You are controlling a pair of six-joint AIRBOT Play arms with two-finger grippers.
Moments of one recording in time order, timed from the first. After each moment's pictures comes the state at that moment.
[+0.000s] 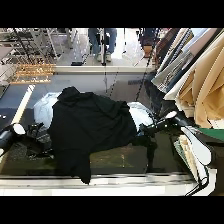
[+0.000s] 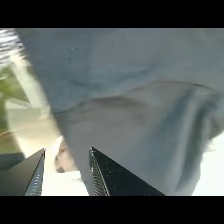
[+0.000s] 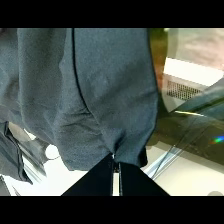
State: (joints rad) left arm 0.21 -1.32 0.85 1.27 -1.28 -1.42; right arm -0.12 -1.78 1.20 -0.71 1.32 1.12
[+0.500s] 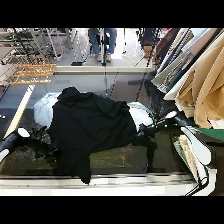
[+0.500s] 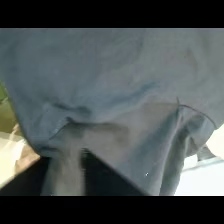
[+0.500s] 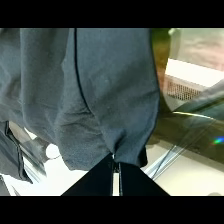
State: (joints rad) left arm 0.20 -1.40 0.78 1.12 -1.16 -1.38; right arm -0.12 -1.78 1.20 -0.71 1.32 1.11
